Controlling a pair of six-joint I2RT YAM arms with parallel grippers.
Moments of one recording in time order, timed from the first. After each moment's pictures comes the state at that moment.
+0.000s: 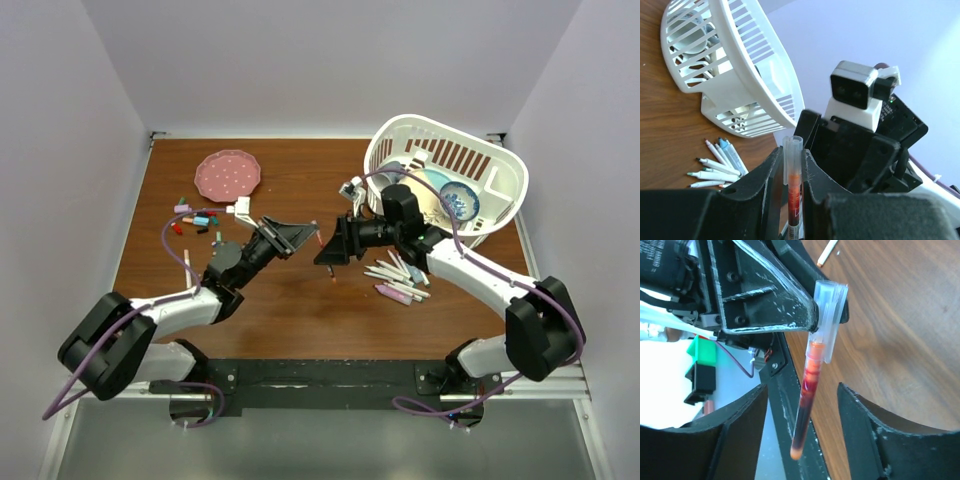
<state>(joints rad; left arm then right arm) -0.62 1.28 0.38 1.04 0.12 -1.19 0.58 1.39 0.91 0.04 -0.84 0.51</state>
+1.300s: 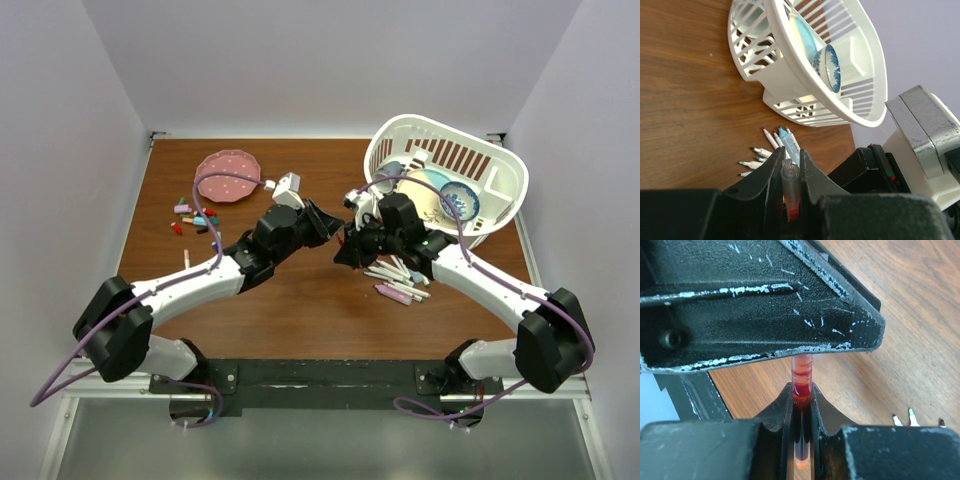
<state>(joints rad) -0.79 1.39 0.84 0.29 -0.12 -0.95 0.62 1.32 0.90 -0.22 -0.46 0.14</state>
